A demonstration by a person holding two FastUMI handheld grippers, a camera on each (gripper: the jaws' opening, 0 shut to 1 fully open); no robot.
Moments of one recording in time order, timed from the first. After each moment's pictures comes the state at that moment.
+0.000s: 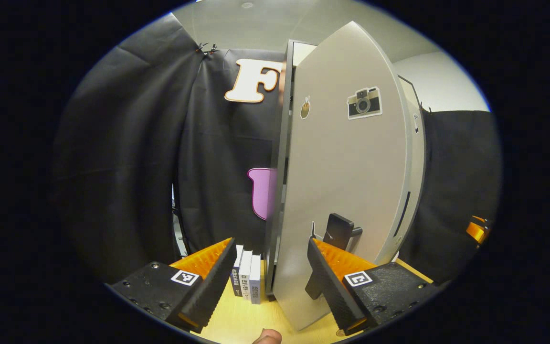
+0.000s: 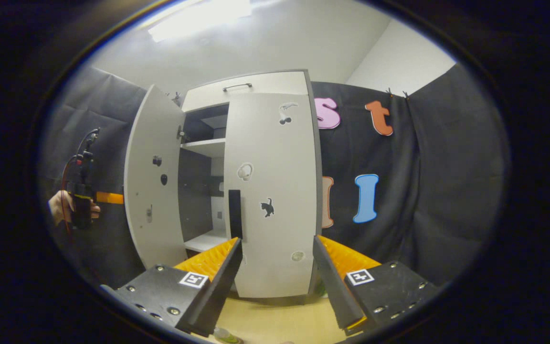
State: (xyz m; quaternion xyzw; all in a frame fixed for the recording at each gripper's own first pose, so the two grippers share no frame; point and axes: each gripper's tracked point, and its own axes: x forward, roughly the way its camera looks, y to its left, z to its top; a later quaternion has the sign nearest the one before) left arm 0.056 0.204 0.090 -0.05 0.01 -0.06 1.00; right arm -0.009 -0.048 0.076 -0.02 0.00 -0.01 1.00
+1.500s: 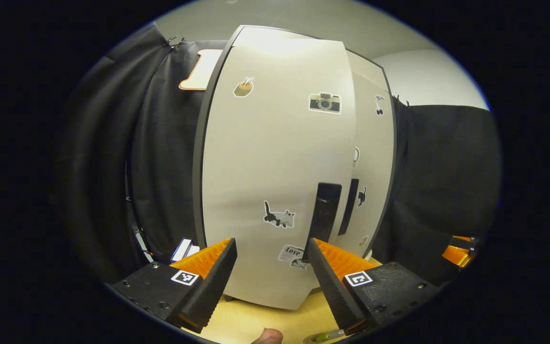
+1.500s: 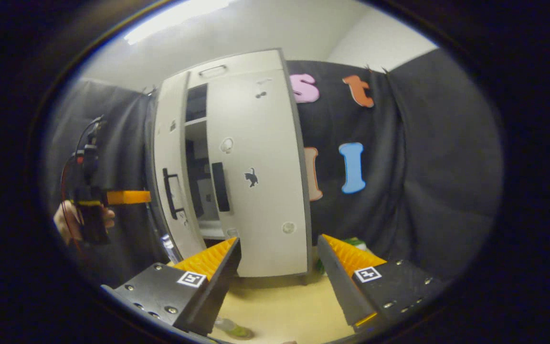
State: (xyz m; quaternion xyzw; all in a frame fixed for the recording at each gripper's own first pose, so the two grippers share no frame) left arm 0.076 0.067 0.054 -0.04 0.03 -0.14 0.99; right arm -0.014 -0.054 0.028 -0.03 0.06 -0.03 1.00
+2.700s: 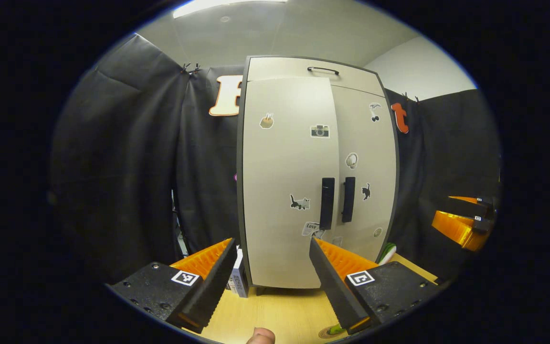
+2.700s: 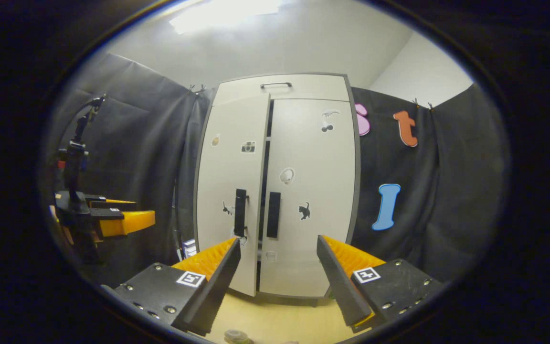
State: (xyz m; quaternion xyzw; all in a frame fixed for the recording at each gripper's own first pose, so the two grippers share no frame) left arm -0.023 0.097 0.057 -0.01 -0.02 -0.05 1.00; right arm -0.015 0.036 0.085 -0.07 0.00 0.05 1.00
